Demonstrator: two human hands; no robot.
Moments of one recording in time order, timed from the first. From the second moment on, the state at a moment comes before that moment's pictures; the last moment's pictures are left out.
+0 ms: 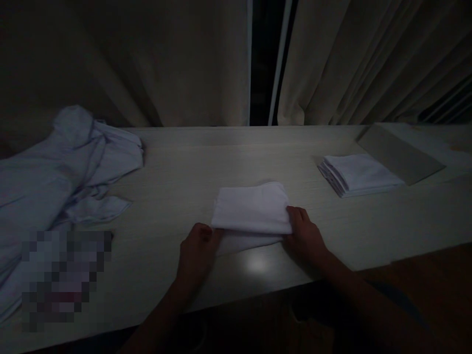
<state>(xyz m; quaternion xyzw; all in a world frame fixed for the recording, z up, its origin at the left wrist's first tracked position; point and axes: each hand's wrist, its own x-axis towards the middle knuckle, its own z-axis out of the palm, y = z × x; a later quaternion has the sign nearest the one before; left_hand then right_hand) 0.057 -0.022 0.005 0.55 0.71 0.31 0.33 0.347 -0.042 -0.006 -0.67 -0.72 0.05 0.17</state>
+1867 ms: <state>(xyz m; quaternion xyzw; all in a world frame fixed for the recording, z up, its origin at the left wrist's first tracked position) 0.024 0.011 -0.002 0.56 0.68 0.26 0.39 0.383 -0.018 0.002 -0.63 -0.55 0.48 0.27</state>
